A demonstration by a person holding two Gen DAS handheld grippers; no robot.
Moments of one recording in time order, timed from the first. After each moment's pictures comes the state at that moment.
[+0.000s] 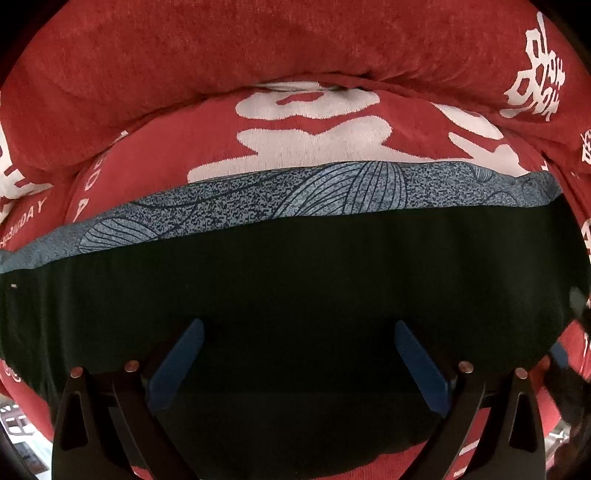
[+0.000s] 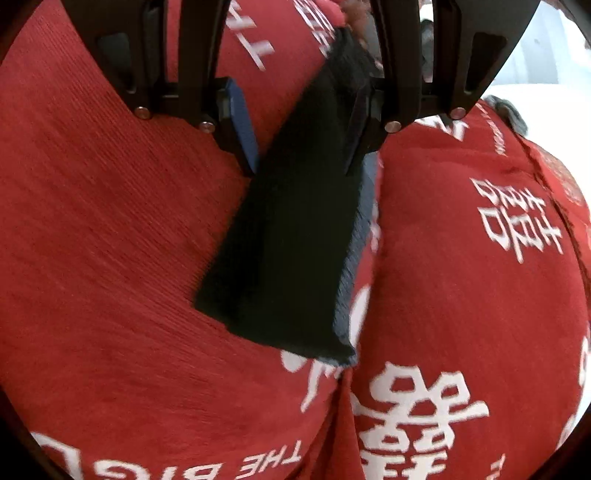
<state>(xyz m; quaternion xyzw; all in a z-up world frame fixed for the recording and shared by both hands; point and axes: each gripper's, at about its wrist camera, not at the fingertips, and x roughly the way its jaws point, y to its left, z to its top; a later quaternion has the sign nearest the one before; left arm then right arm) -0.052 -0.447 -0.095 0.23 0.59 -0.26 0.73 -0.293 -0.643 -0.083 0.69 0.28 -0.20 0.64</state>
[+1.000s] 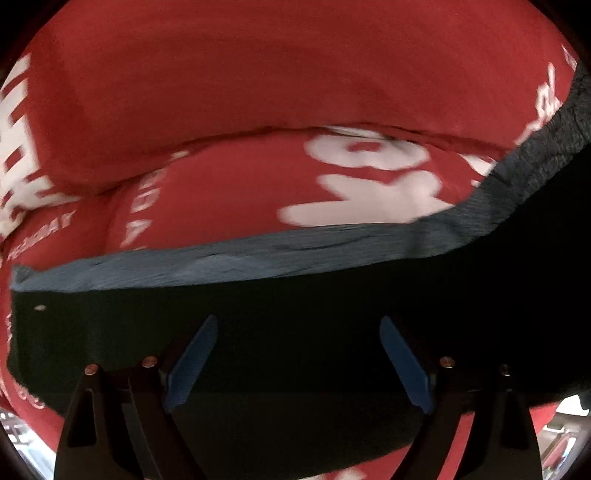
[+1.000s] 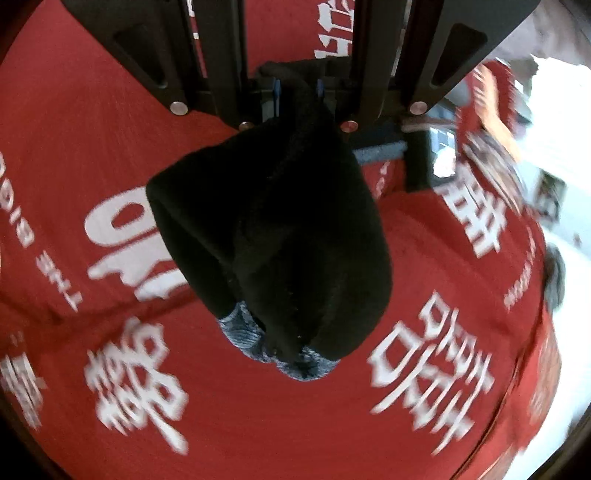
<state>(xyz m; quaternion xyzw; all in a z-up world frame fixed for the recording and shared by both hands) -0.006 -0.371 -0.049 0.20 0.57 -0.27 0.75 -0.149 -0.532 0.083 0.35 0.43 -0.15 0.82</state>
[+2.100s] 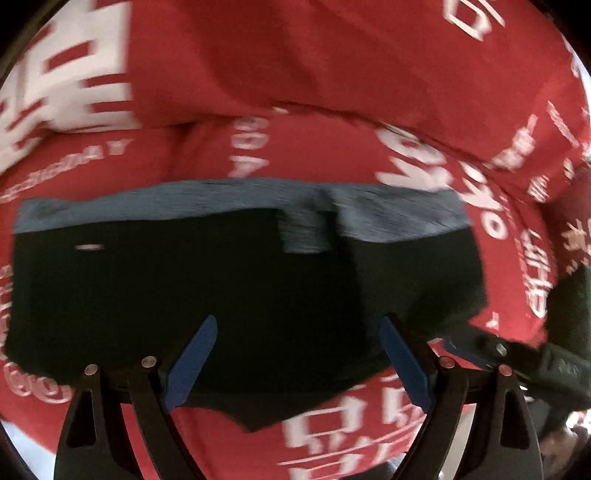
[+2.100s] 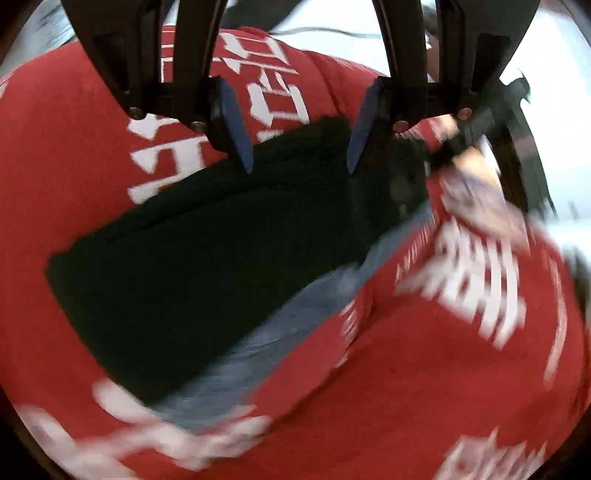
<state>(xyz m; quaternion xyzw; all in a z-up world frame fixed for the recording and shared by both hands) 0.063 -0.220 -0.036 0.12 0.63 -0.36 0.68 -0.121 -0.406 -0.015 0.56 0.50 -0.12 0.65</state>
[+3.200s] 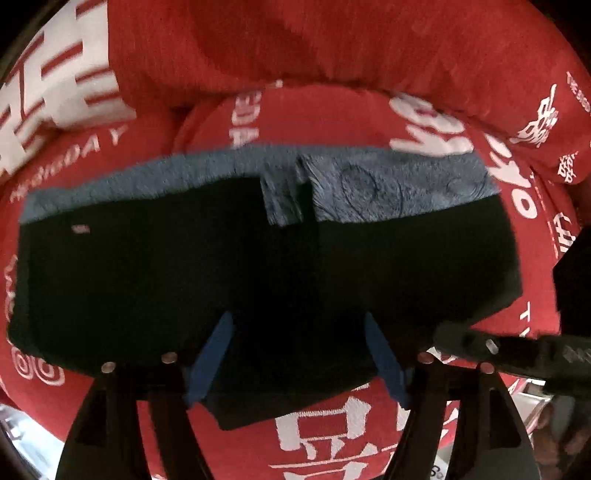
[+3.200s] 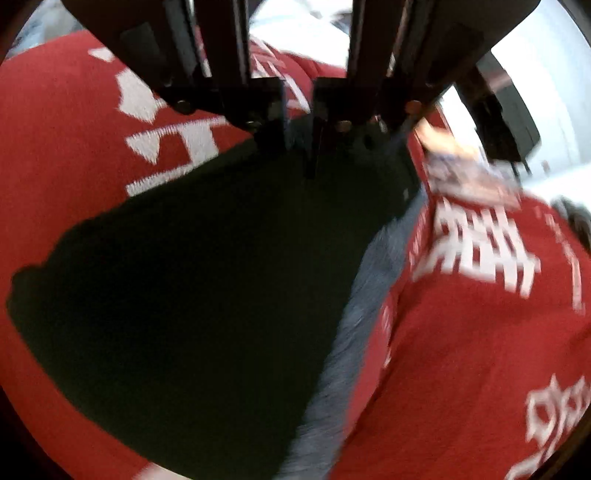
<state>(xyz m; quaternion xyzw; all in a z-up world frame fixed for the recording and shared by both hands) 0.039 -0.232 -0.049 0.18 0.62 -0.30 0.70 -0.120 -0.415 -0.050 0.59 0.55 -0.06 0.59</state>
